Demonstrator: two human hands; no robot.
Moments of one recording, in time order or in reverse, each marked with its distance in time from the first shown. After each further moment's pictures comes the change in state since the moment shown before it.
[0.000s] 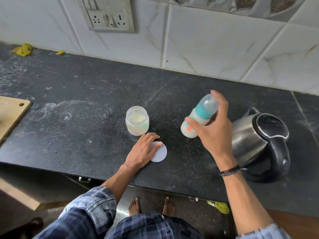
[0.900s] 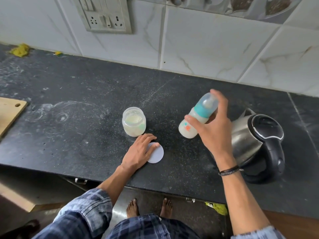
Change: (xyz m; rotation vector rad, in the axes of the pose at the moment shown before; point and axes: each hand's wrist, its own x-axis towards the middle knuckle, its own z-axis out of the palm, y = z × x) left_hand -0.001 0.005 -0.002 -0.005 0.008 -0.023; right_hand 0.007 -0.004 -0.007 0.028 0.019 0.038
